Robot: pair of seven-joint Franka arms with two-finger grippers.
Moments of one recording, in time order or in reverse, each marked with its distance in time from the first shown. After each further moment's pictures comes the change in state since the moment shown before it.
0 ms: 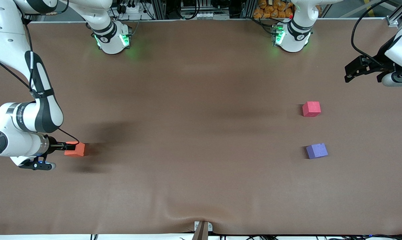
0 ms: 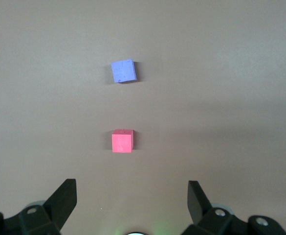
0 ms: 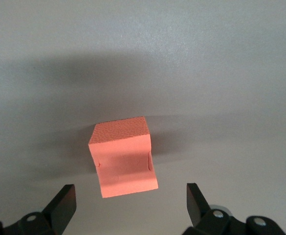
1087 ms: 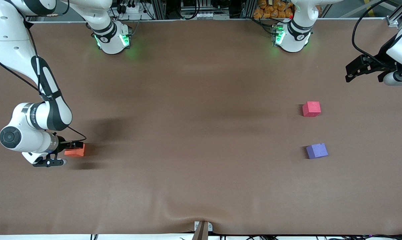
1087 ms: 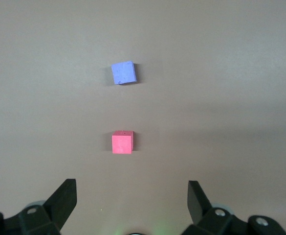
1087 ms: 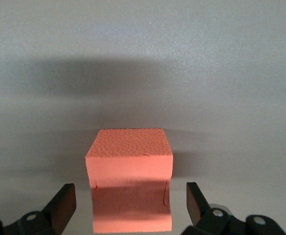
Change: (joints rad) left arm 0.002 0.000 -0.003 0.008 0.000 0.000 0.000; right arm -0.019 0.016 0.003 -0.136 0.023 0.215 -0.135
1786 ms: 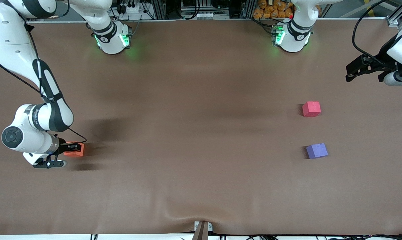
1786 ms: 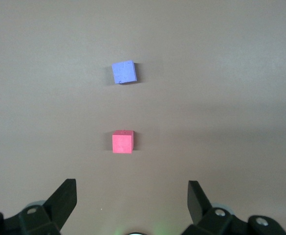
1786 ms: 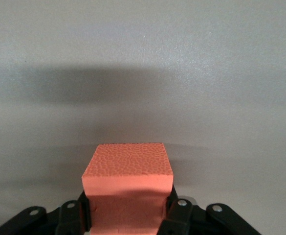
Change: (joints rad) left arm 0.000 0.000 0.002 0.000 0.000 -0.002 0.000; right arm -0.003 0.020 -0.004 0.006 0.000 0.058 0.000
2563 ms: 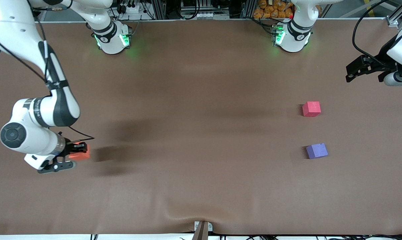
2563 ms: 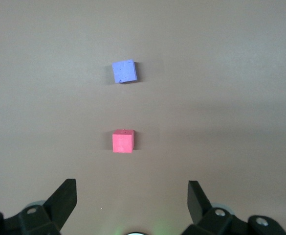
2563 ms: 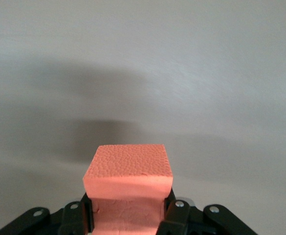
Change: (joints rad) left arm 0.000 0.001 0.001 -0.002 0.000 -0.001 0.000; right arm 0.177 -0.112 0.030 0.153 0.000 -0.257 -0.012
